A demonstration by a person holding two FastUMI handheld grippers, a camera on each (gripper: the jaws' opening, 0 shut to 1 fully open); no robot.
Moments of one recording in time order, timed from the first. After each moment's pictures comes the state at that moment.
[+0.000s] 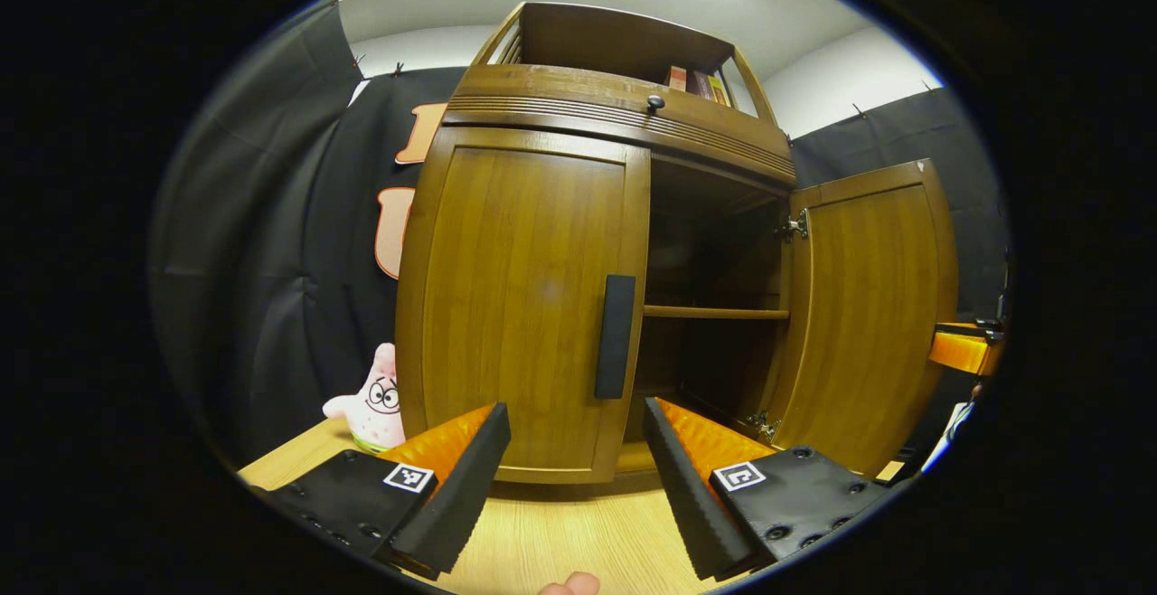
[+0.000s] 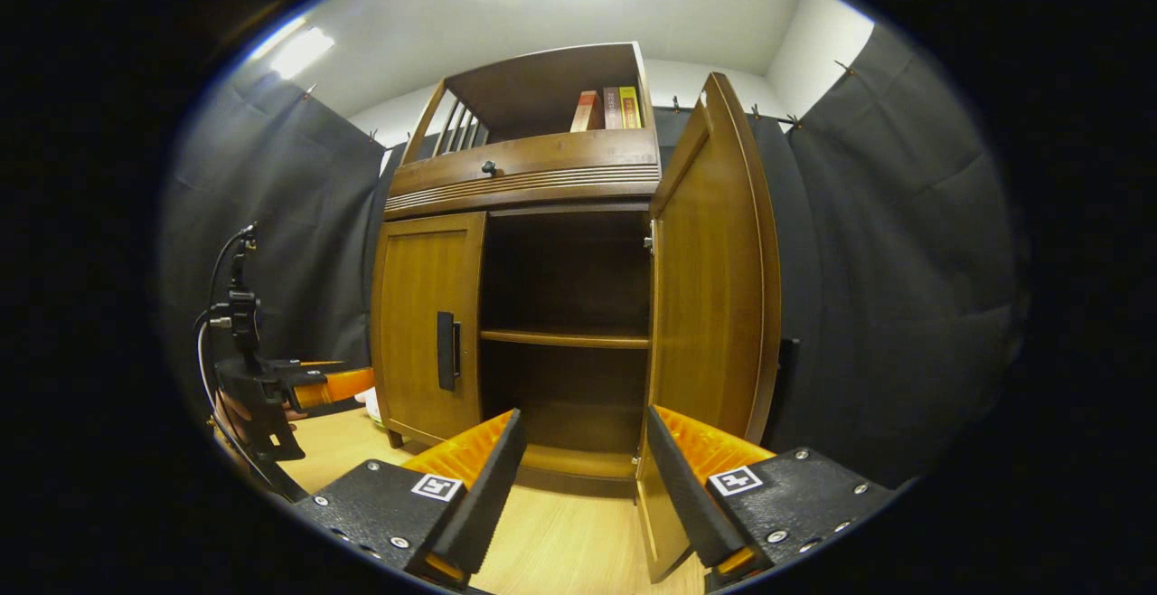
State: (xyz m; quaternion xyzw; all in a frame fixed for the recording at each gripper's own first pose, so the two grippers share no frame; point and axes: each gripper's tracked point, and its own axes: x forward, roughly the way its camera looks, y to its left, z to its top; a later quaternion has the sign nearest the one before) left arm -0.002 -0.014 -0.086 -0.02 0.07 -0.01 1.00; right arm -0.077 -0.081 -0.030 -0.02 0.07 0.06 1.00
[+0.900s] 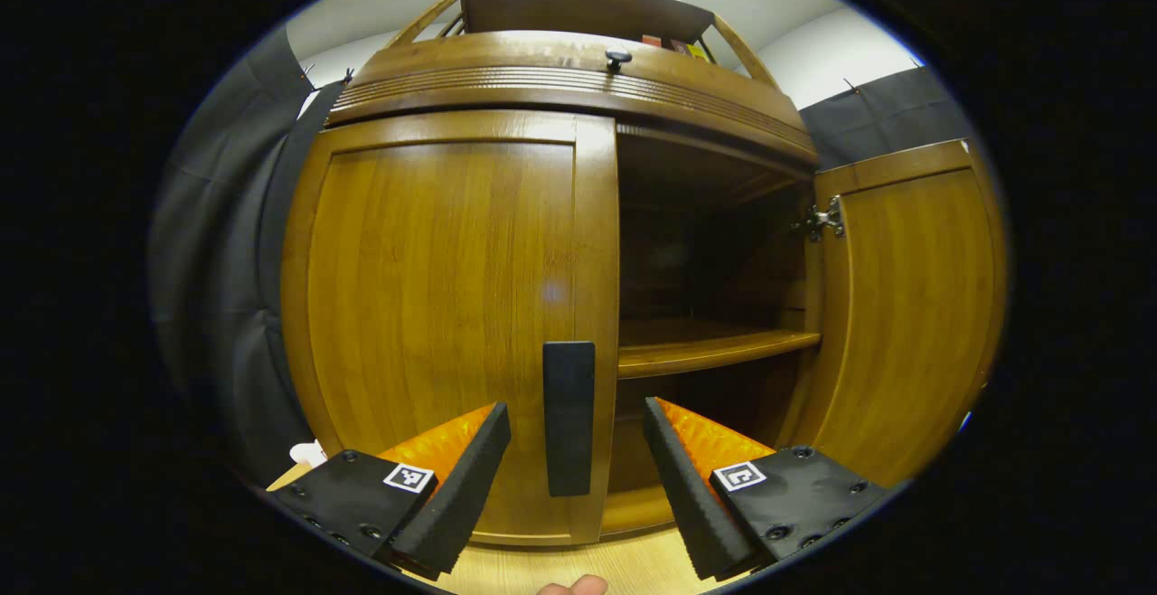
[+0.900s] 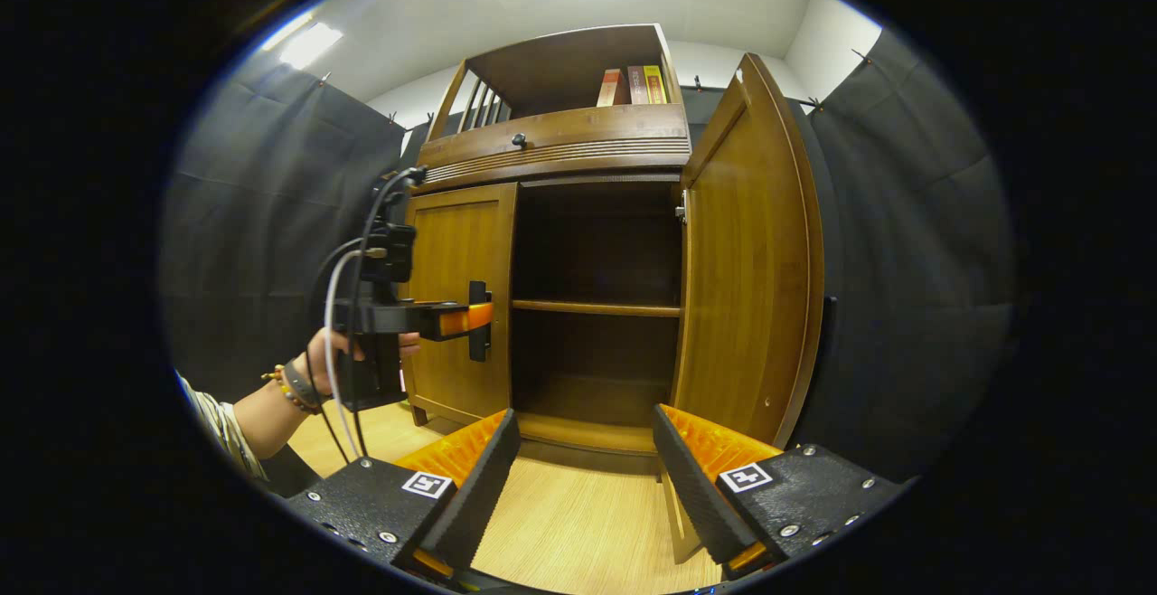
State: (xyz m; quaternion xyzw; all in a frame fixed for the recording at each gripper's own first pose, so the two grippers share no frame) left arm 0.145 -0.055 -0.082 0.01 0.09 -0.02 1.00; right arm -0.100 -0.051 -0.049 -0.03 0.11 0.09 0.99
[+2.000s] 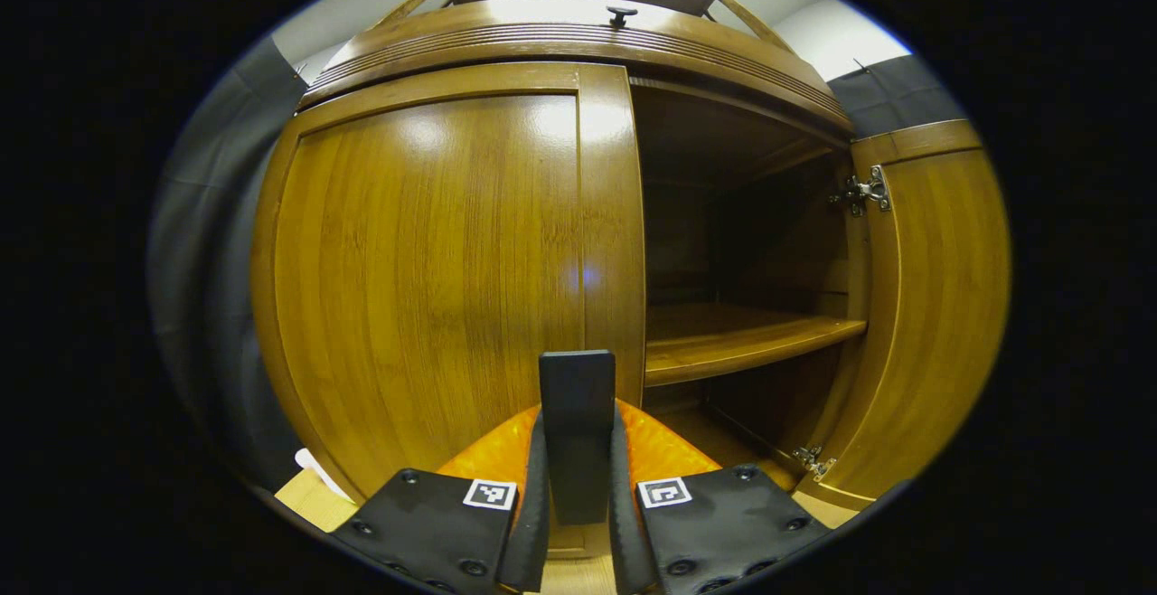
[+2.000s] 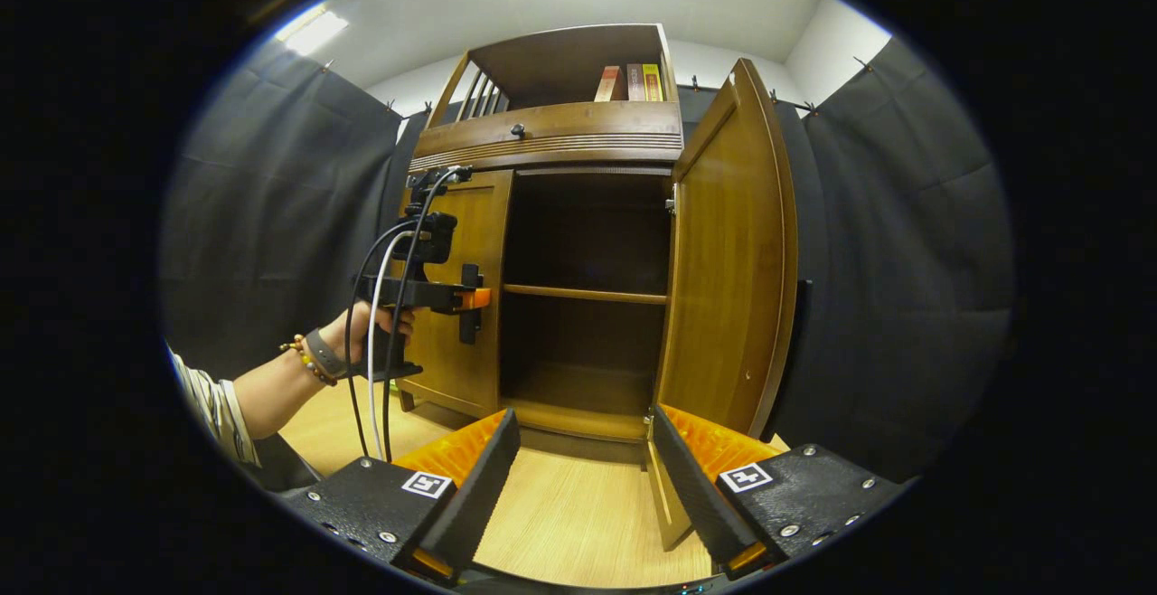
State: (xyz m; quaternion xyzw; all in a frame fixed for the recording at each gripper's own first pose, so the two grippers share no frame) left arm 0.169 -0.049 -0.093 0.04 0.12 0.00 0.99; right arm -0.120 -0.062 -0.062 -0.06 0.12 0.07 0.99
